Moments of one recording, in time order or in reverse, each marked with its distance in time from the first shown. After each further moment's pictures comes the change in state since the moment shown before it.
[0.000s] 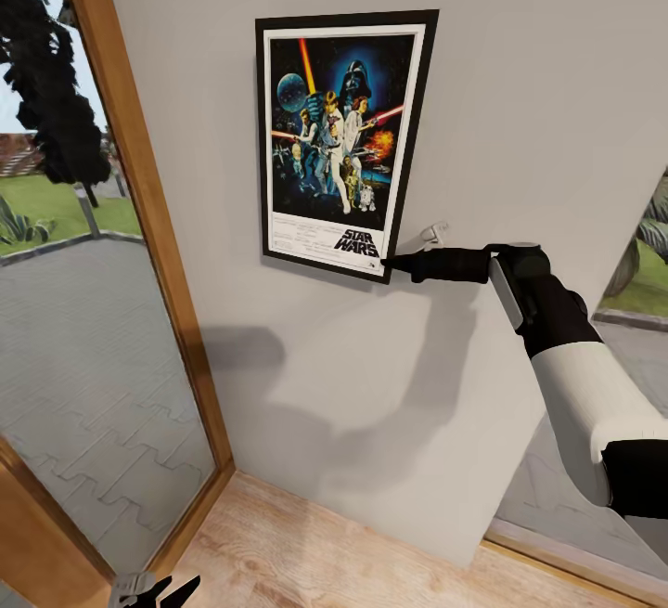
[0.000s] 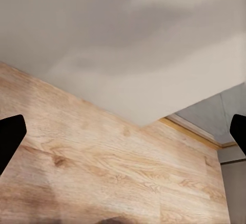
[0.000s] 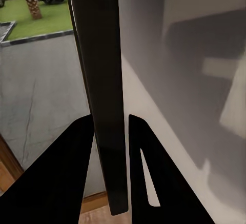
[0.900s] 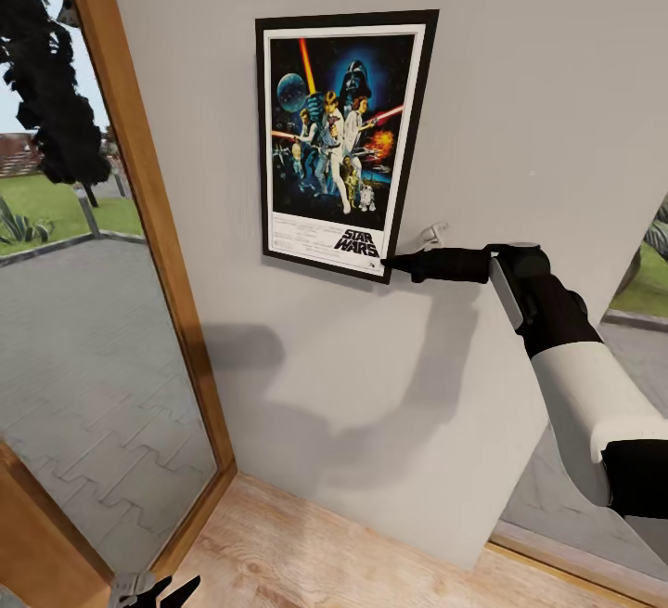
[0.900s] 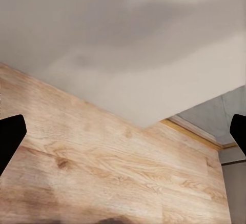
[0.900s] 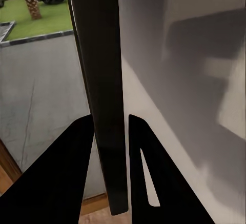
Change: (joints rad) left arm 0.000 0.000 0.000 0.000 0.000 0.000 0.000; right arm 0.000 0.000 0.000 0.000 0.000 -0.001 0.000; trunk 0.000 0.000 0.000
